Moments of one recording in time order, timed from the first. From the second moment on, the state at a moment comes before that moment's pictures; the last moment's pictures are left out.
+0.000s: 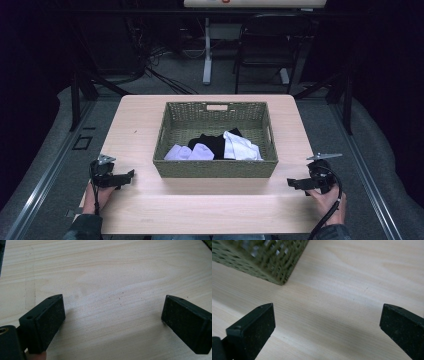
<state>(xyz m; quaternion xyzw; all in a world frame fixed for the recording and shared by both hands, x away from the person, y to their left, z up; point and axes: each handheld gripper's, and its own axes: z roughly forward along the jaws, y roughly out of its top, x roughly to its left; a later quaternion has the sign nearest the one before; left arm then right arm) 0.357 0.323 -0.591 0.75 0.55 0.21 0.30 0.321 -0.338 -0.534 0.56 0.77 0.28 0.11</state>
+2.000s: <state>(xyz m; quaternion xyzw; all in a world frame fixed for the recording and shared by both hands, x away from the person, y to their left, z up) 0.355 0.324 -0.591 0.75 0.55 0.21 0.30 0.443 -0.202 -0.371 0.42 0.88 0.23 0.08</state>
